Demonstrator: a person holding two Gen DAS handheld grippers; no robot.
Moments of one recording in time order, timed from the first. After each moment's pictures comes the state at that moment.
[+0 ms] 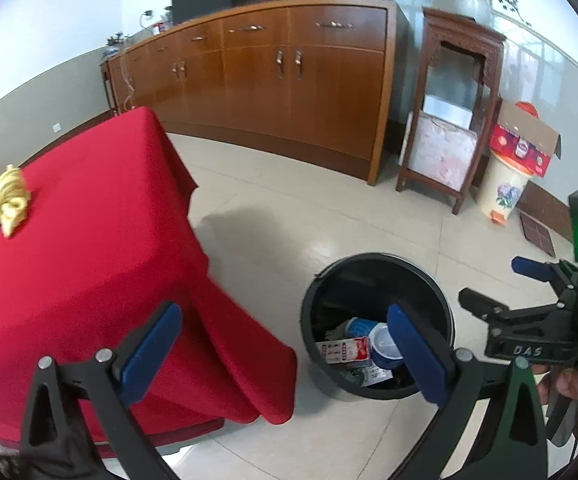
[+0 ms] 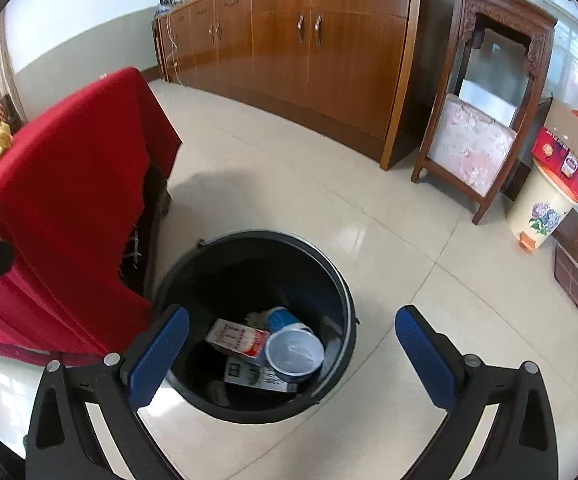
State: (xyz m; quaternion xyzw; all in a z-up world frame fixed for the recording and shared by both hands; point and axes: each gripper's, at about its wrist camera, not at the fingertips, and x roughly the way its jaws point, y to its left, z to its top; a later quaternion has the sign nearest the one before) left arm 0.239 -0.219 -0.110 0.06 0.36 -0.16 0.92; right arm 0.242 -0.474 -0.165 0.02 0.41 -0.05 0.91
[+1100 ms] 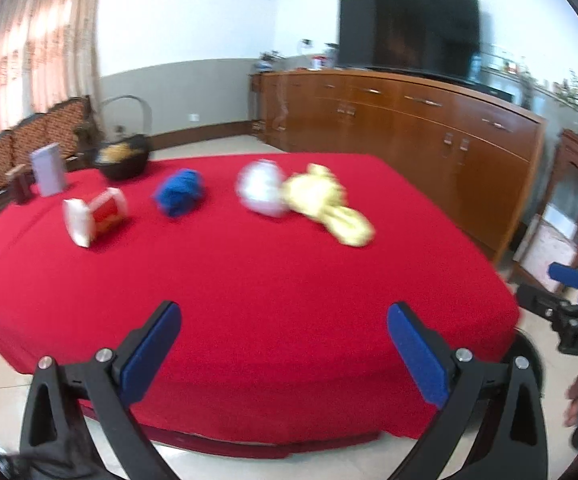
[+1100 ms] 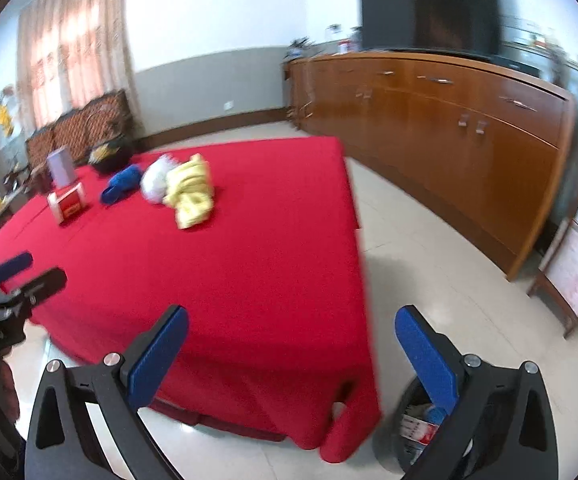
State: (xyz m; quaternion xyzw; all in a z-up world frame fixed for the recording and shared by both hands) left arm 0.216 0.077 -0.065 -0.04 0.28 0.06 0.96; right arm 0.296 -0.177 -0.065 -0.05 0.33 0.15 0.93
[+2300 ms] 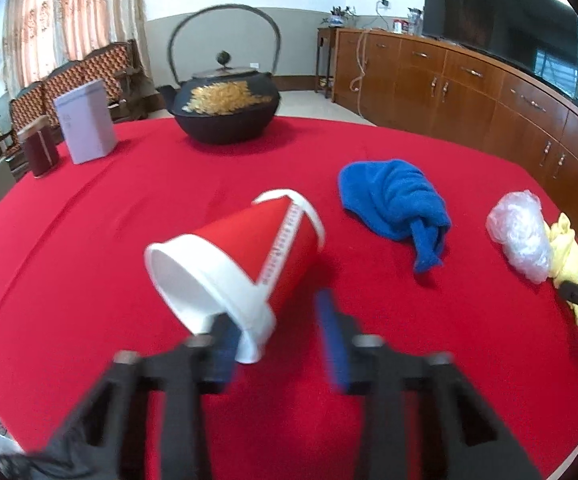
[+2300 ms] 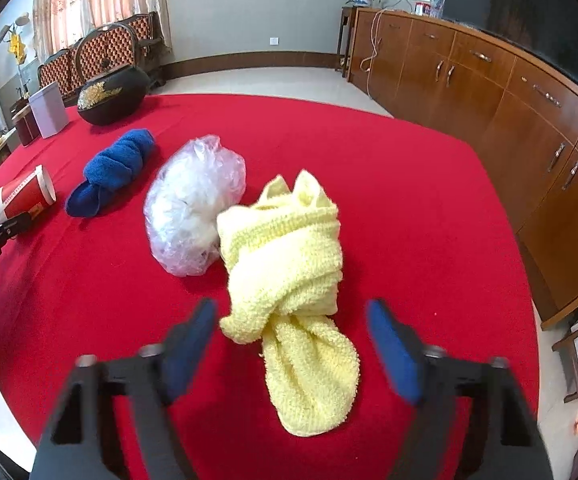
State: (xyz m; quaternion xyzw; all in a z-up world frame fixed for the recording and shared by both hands) left arm 0.354 0.288 -0.105 -0.07 0.37 0.12 0.92; right arm 0.478 0.002 -0.101 -0.11 0.43 0.19 0.88
